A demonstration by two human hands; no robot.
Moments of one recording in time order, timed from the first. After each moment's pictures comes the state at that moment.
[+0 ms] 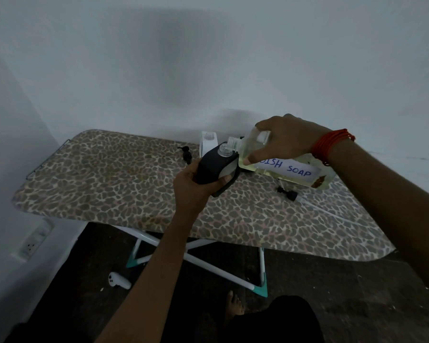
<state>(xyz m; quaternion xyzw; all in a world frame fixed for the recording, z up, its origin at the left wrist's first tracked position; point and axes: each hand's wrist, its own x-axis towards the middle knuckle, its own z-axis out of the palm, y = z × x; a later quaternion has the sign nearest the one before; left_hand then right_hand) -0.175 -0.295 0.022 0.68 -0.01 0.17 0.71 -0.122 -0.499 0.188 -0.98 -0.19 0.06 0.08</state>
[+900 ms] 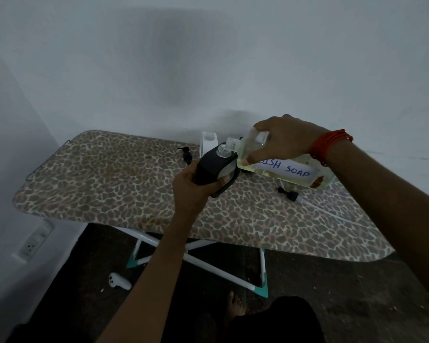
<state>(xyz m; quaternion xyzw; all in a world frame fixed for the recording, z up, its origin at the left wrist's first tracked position) -0.176 -0.295 0.023 0.68 -0.01 0.17 0.72 -0.117 -0.497 0.186 -0.98 -0.19 0.06 0.09</state>
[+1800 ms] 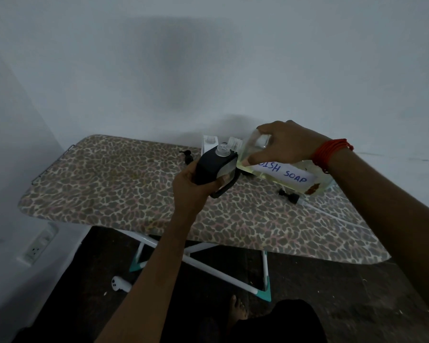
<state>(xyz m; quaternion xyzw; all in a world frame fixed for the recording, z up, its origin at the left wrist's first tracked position) -0.172 -0.289 0.025 0.66 -0.03 0.18 0.73 -0.124 -0.504 0.180 -0.97 -0.18 0.05 0.14</state>
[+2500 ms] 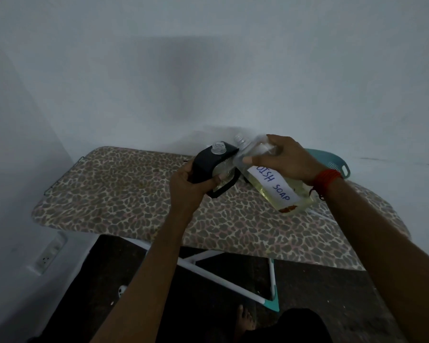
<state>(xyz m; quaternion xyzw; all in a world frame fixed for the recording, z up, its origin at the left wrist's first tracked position) -0.168 -0.273 0.050 0.66 -0.07 0.17 0.73 -0.135 -0.513 0.146 -0.88 -0.19 -0.01 0.44</state>
